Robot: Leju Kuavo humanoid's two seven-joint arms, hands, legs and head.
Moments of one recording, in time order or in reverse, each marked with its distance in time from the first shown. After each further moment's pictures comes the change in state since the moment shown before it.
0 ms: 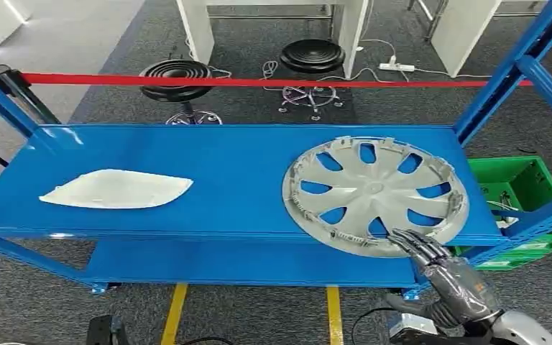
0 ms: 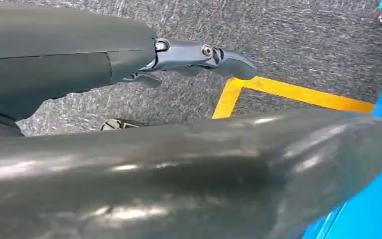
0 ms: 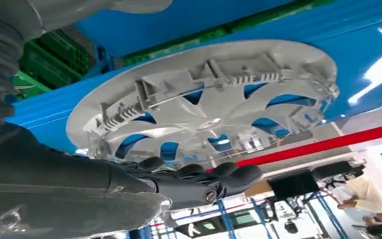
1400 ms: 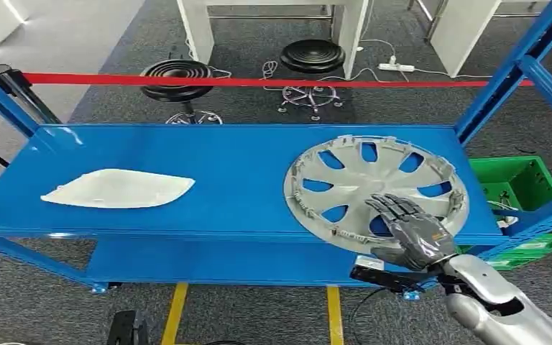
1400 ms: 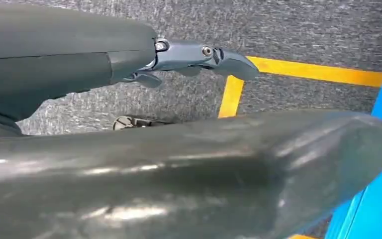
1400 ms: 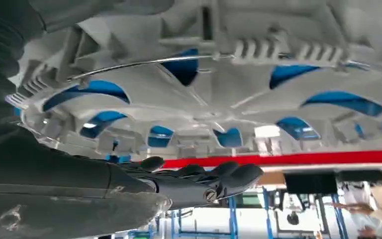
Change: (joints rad) left arm -0.010 -0.038 -0.029 0.007 -0.093 0.004 0.041; right arm -0.411 0.081 0.158 0.416 0.223 0.027 0.087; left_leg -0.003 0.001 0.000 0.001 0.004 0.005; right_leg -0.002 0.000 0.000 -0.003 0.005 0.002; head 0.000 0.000
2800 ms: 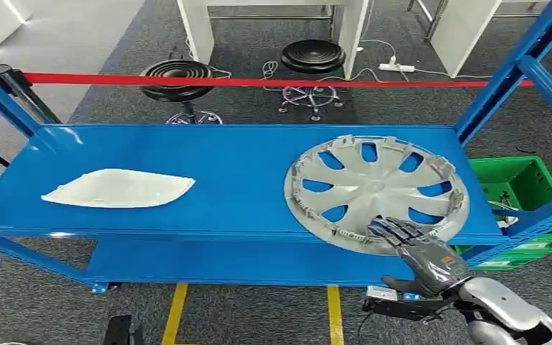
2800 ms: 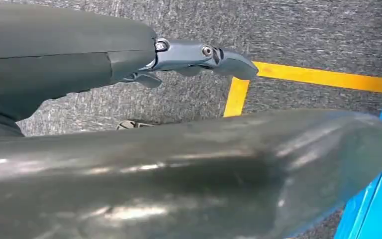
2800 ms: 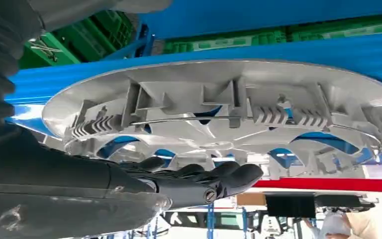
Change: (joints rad) left arm 0.015 0.011 0.005 0.000 -0.005 -0.005 -0.017; right arm 0.150 -0.090 -0.016 -0.181 -0.037 0.067 -0.012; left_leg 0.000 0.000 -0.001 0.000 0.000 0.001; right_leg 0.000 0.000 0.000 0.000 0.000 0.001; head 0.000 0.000
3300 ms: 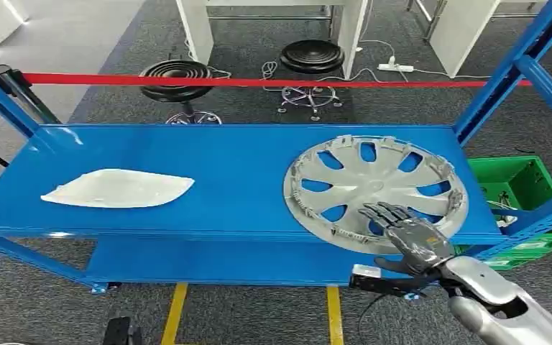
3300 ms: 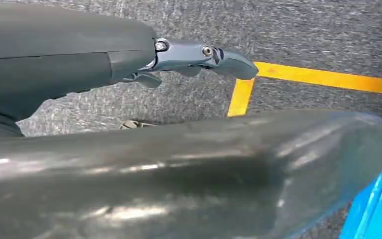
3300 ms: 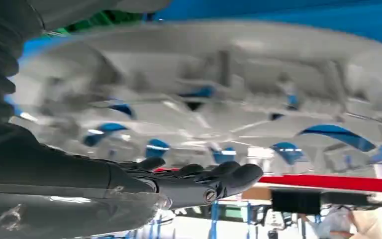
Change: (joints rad) left arm 0.011 0.000 0.009 0.000 -0.004 0.000 0.002; right arm -0.191 0.089 0.051 0.180 0.059 0.031 0.000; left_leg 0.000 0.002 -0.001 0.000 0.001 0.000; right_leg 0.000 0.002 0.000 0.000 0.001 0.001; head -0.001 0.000
